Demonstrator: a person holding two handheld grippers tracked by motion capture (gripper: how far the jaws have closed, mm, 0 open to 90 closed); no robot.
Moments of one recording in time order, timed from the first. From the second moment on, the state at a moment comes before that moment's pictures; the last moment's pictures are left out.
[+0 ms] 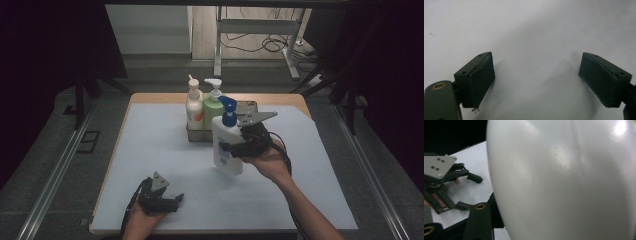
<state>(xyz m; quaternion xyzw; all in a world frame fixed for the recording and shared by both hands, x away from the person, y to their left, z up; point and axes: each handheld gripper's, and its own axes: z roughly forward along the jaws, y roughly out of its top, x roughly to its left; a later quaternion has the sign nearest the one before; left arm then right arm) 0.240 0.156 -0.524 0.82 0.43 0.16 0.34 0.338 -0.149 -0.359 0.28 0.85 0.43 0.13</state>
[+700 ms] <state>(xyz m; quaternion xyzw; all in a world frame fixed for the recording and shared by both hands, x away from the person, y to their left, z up) 0.240 0.156 -0.524 0.82 0.43 0.16 0.34 0.363 -0.178 -0.335 0.33 0.83 0.42 0.18</state>
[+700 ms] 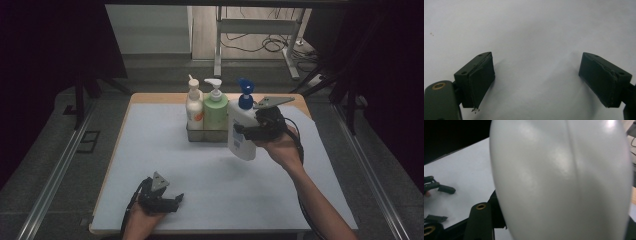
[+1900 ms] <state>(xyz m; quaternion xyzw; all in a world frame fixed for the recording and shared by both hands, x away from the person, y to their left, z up) 0.240 0.156 -0.524 0.82 0.43 0.16 0.34 0.425 -0.188 -0.319 0.41 0.78 0.42 0.24</state>
